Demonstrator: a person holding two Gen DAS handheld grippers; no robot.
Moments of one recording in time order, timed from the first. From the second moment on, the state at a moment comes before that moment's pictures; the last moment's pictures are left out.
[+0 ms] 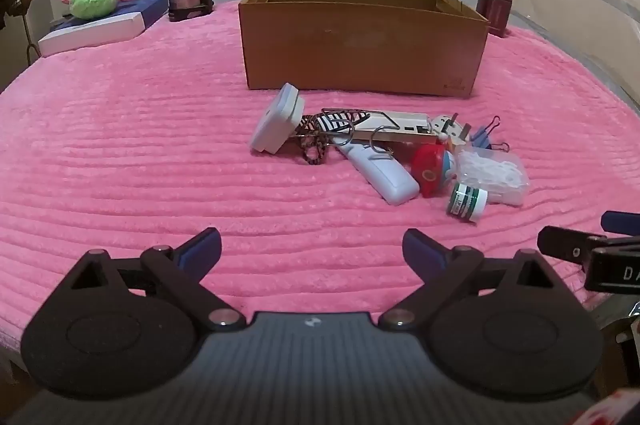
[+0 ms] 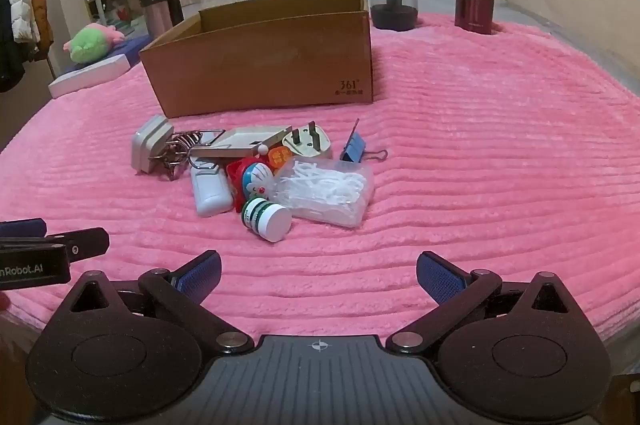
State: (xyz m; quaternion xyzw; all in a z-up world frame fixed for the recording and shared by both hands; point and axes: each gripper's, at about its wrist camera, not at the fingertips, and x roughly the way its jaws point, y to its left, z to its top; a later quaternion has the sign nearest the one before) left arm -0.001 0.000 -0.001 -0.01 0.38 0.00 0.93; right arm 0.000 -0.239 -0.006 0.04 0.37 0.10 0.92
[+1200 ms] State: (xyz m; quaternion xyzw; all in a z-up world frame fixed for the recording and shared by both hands) left arm -0.001 0.000 -0.004 -0.02 0.38 -0.01 0.92; right arm -0.001 -0.239 -0.006 0.04 0.37 0.10 0.92
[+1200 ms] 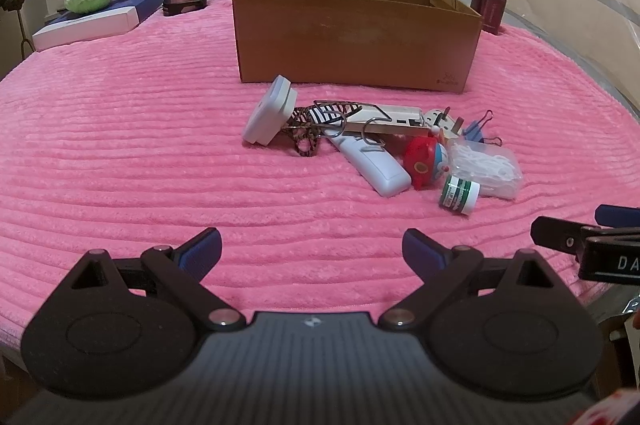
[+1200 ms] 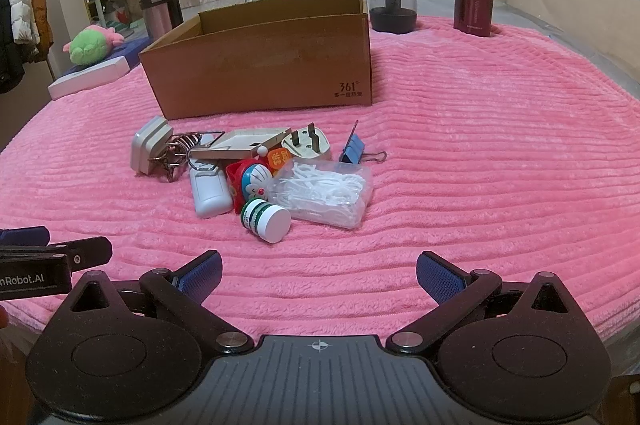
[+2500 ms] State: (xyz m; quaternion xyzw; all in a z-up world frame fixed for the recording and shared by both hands) left arm -0.001 -0.007 -0.005 -0.01 0.38 -0.01 0.92; right arm -0.001 -0.243 -0.006 0.04 0.37 0.09 0.92
